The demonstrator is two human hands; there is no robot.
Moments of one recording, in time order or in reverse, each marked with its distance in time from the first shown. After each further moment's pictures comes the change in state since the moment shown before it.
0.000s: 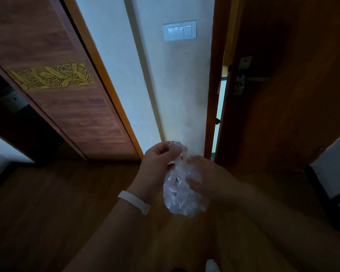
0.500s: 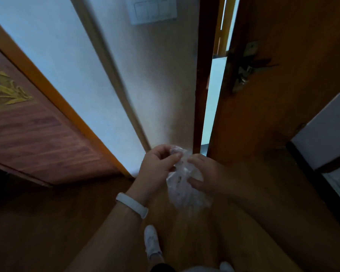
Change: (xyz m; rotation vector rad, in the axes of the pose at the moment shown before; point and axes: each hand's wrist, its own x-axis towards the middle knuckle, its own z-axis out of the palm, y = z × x) left_hand 0.218 -0.001 -0.064 0.303 -0.224 -0.025; right_hand 0.180 0.069 0.036 0.027 0.123 0.210
